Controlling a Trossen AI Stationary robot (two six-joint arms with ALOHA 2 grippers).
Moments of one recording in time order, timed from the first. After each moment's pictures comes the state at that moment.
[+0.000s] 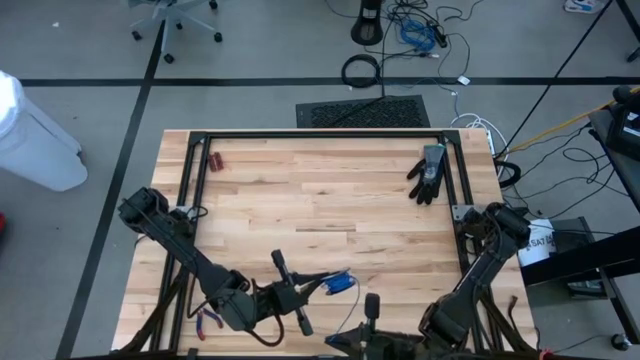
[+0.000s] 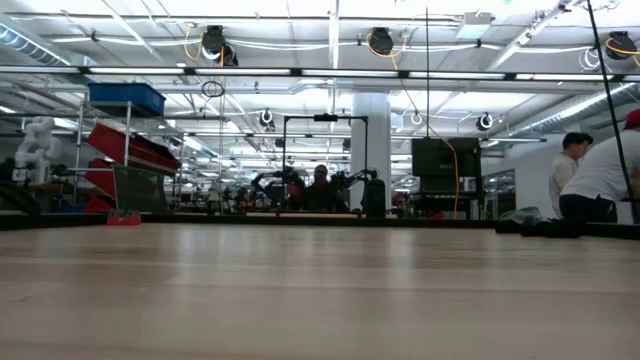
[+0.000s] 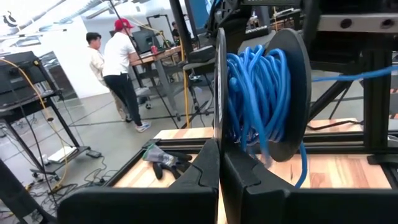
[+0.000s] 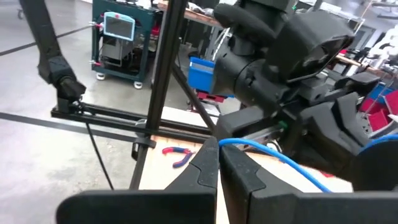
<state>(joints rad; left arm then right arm) -0.71 1.77 1.35 0.47 -1.10 0.29 0.88 1.91 1.71 -0.02 0.97 -0.02</state>
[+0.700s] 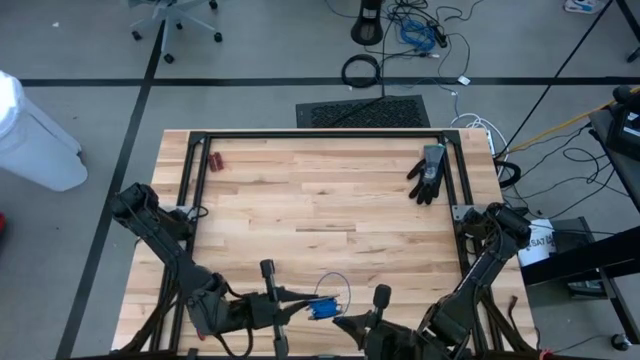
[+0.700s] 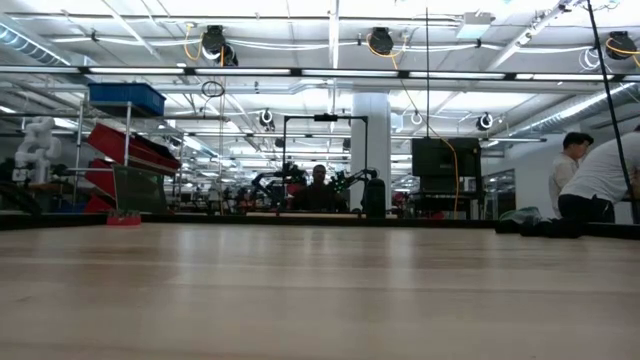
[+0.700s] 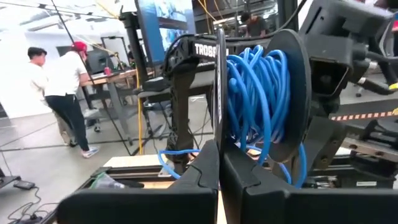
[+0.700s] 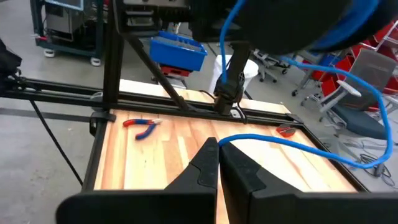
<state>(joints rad) -0.79 1.69 1.35 0.50 -0.97 0.29 0.88 1.91 1.71 -0.30 1.13 0.23</state>
